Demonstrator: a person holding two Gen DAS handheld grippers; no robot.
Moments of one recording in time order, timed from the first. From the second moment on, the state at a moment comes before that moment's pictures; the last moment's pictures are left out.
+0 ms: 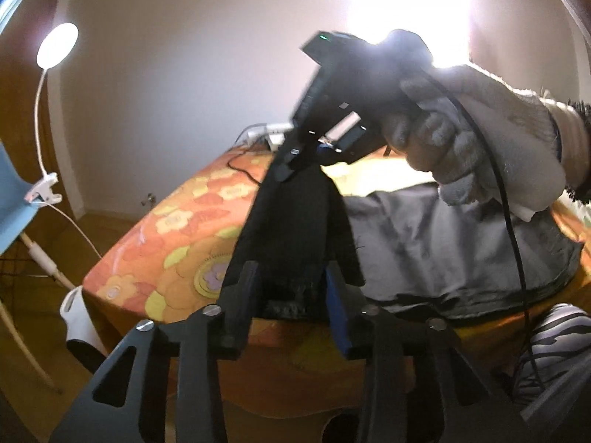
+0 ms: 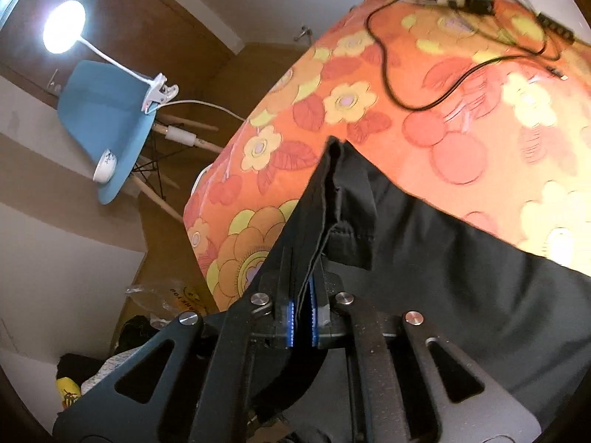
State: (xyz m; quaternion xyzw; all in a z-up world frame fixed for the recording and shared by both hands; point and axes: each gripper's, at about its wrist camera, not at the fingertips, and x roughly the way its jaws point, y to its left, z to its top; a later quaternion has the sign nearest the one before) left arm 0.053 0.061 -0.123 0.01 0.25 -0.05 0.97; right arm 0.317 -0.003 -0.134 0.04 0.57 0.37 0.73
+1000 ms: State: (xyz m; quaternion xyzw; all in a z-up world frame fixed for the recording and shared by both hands) left arm 0.111 -0.040 -0.105 0.04 0.30 -0.24 0.92; right arm 0.264 -0.304 -0.094 0.11 0.57 0.18 0.79
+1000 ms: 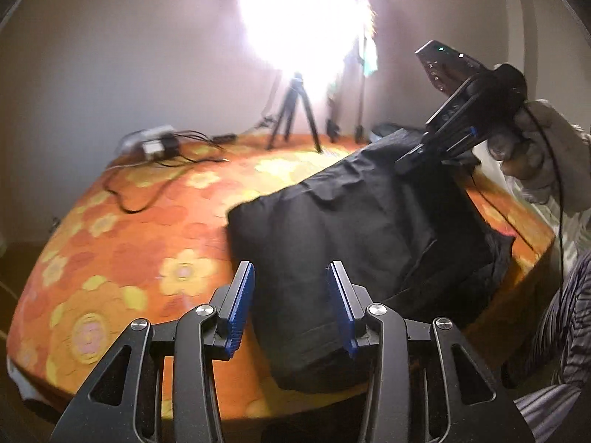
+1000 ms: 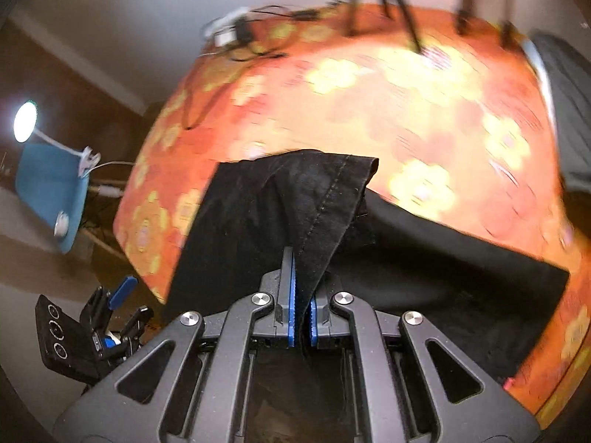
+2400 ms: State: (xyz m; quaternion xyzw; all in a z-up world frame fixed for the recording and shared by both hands) left arm 0.110 -0.063 -0.131 0.09 0.36 -0.21 0.91; right arm 0.246 -0.416 -0.137 0.08 0.53 0.06 0.84
